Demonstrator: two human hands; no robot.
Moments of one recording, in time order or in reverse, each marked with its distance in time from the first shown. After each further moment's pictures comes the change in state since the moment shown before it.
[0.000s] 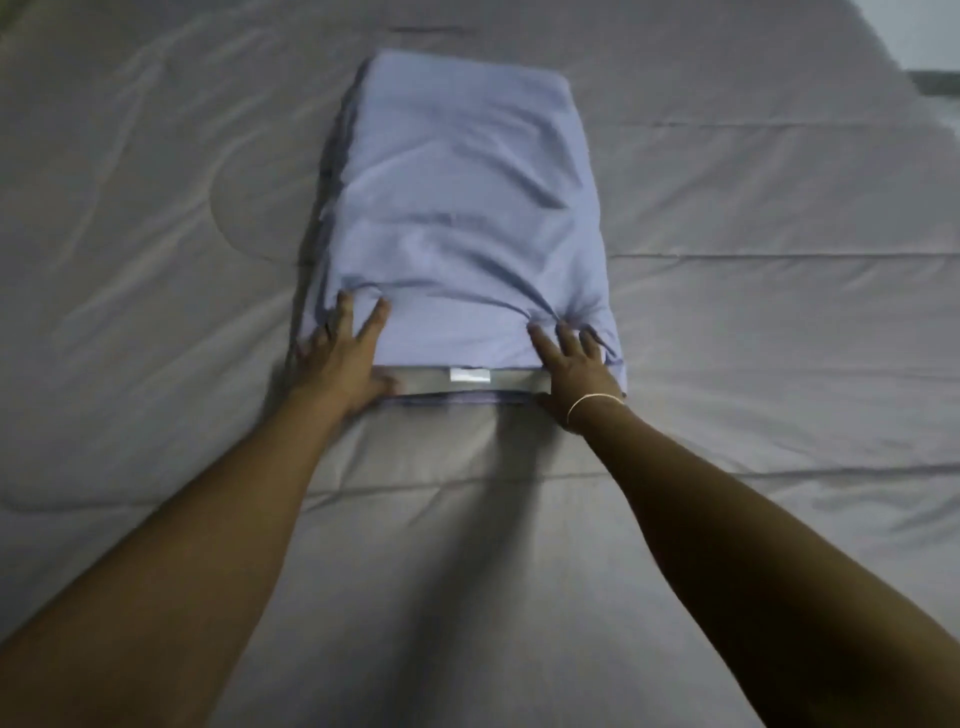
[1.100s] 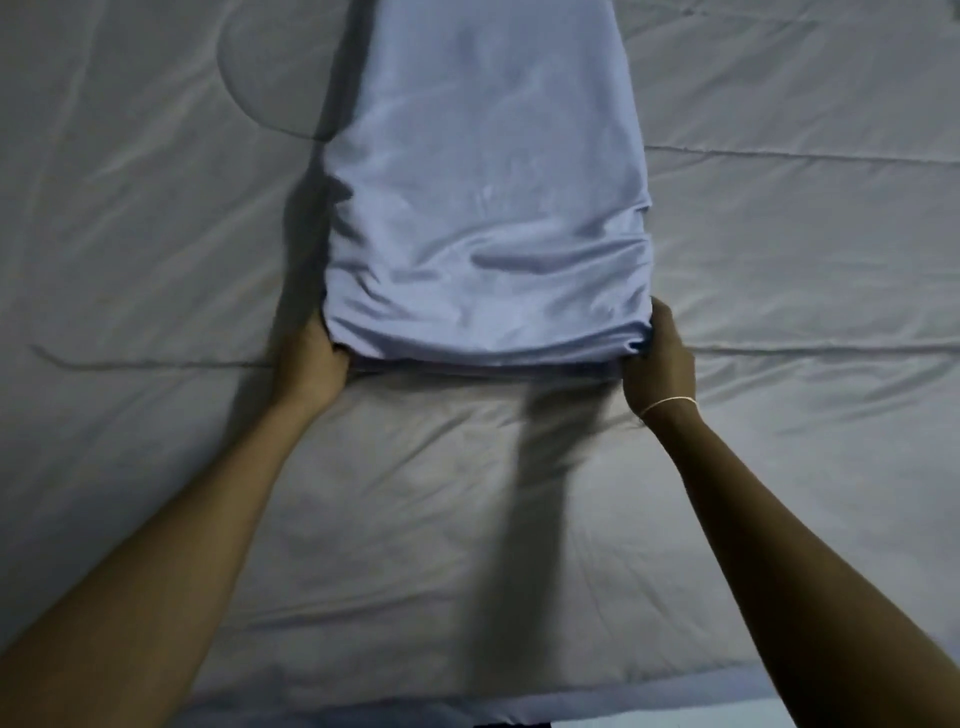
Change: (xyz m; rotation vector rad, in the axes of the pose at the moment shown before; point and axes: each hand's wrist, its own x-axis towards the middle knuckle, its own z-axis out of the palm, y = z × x) left_hand -0.139 -0.076 0.054 -0.543 0.228 -0.151; right_hand -0.160 -0.025 0.034 0.617 0.364 0.358
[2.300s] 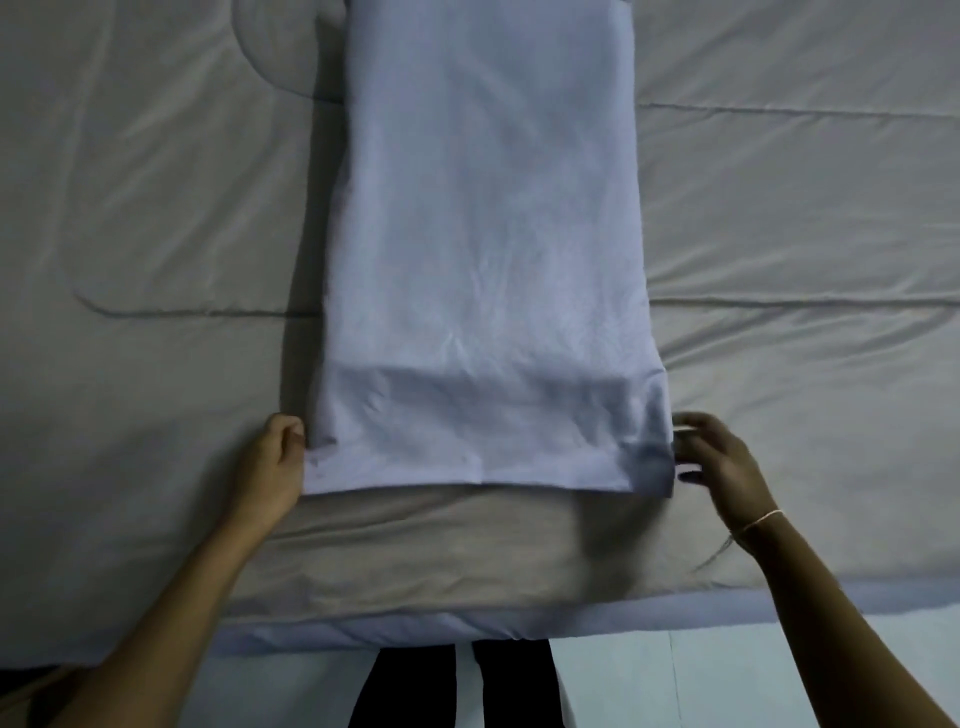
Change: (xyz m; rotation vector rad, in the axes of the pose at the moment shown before) left_hand -0.152 -0.072 -0.027 -0.031 -0.093 -0.287; right_hand -0.129 0.095 -0.067 0.313 -0.285 0.243
